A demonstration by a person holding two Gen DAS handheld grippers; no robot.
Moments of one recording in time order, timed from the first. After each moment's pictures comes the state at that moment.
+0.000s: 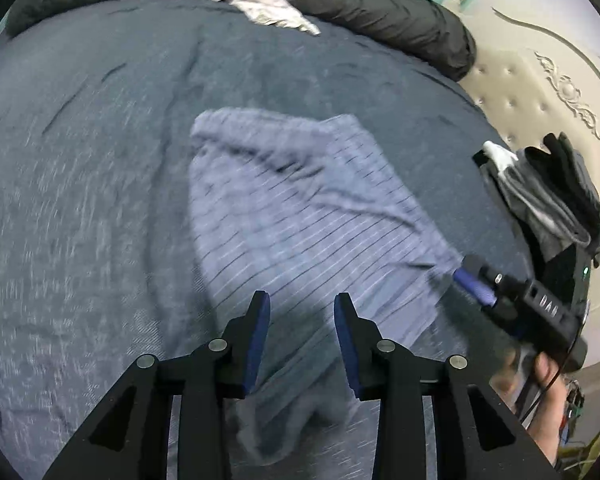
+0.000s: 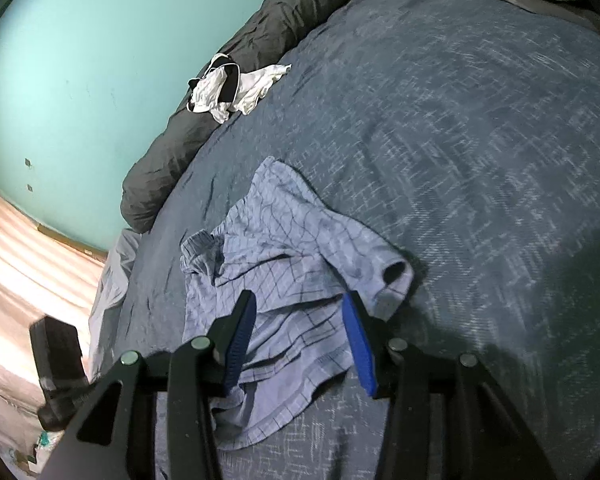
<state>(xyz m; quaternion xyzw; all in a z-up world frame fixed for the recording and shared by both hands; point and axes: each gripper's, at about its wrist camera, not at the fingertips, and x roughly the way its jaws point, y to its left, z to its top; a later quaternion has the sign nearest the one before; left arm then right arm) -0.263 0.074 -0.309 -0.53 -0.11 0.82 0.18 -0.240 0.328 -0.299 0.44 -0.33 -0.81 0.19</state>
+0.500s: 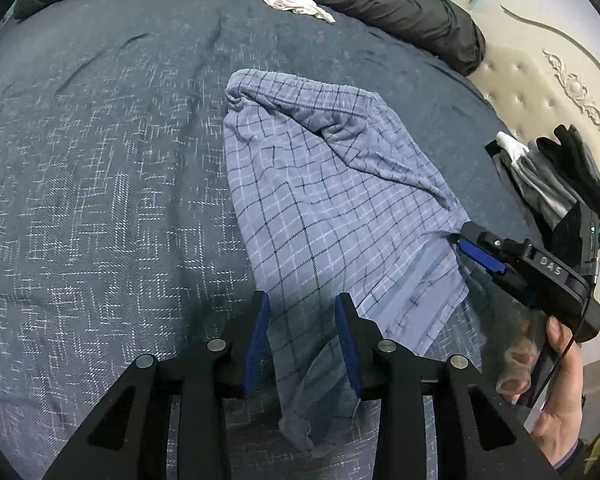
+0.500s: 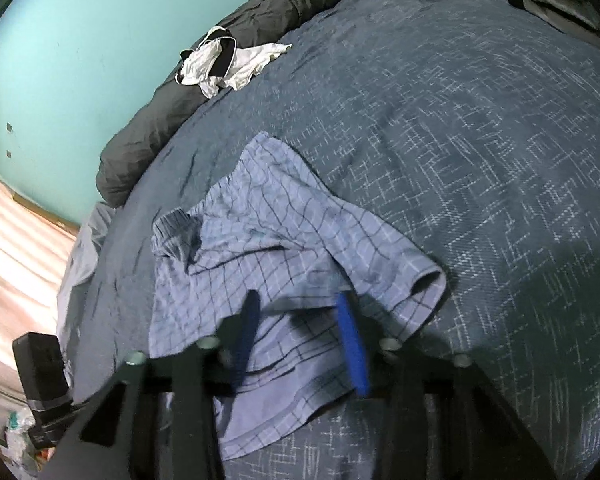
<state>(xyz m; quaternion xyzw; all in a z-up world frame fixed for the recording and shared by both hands) -0.254 0.063 -0.336 -0.53 -0.11 0.82 0.17 -0.257 0.298 -0.312 0.47 -0.26 -0.83 0.17</state>
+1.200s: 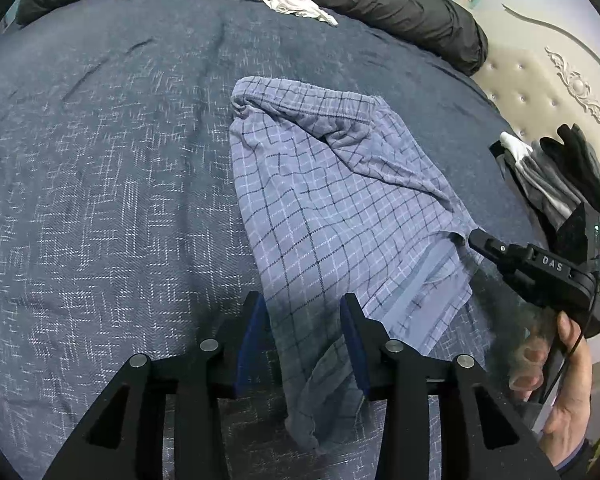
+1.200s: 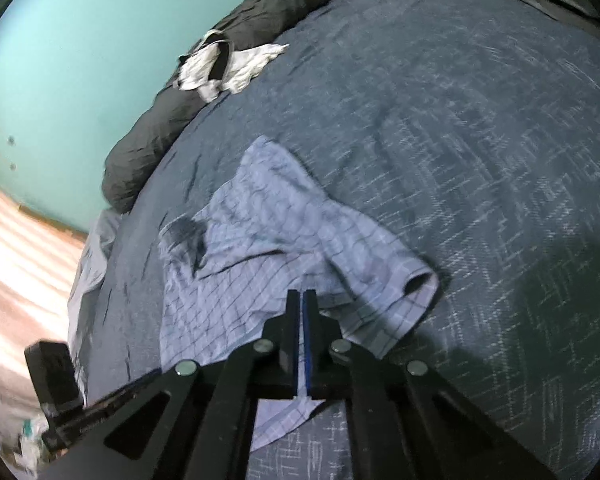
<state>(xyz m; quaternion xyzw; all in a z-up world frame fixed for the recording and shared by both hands) -0.255 0.061 -0.330 -0.53 -0.10 0.82 0.17 -0.258 0.308 -0.309 0.47 -0.29 -0.82 0.16</state>
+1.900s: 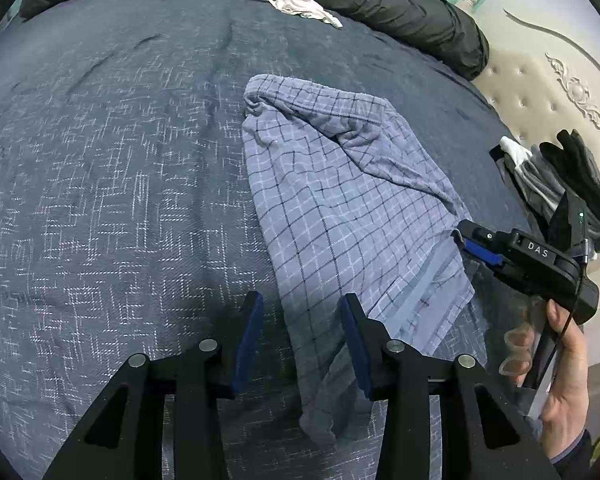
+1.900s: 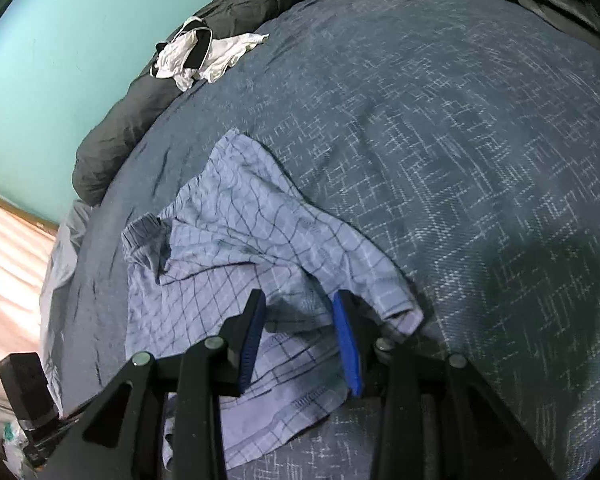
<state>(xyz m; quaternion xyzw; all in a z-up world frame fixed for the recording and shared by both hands) -0.252 0.050 -0.334 -0.53 -0.11 0.82 0.17 -0.273 0.296 -0.318 0.49 -0.25 -0.82 0.14</state>
